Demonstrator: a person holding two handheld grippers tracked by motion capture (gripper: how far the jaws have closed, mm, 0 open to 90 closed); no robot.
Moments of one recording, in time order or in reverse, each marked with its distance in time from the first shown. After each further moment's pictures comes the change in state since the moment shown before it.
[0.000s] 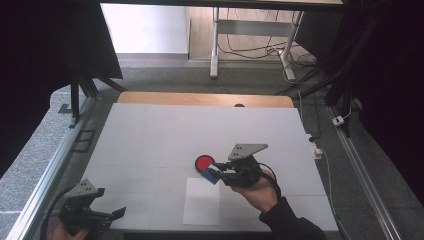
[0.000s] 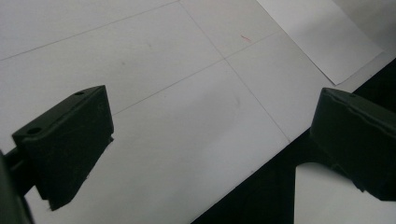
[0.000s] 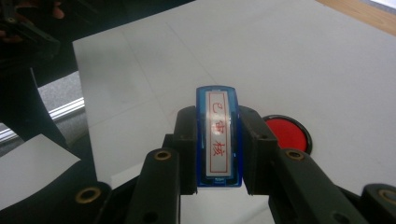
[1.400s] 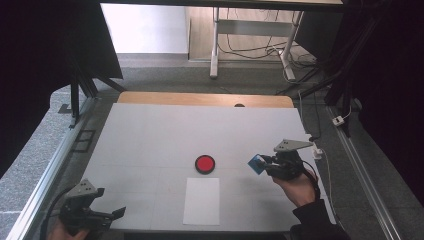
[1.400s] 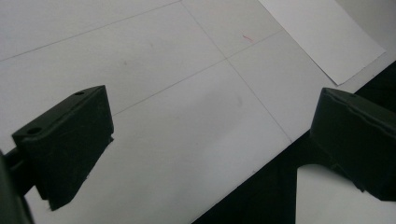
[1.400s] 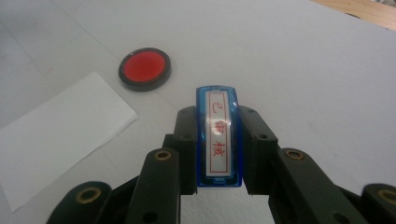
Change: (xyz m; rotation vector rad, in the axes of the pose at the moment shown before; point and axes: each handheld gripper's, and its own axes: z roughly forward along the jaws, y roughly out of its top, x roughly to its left) left arm 0.000 0.000 0.000 0.000 0.004 -0.003; right arm -0.074 -0.060 -0.069 0.058 -0.288 0.151
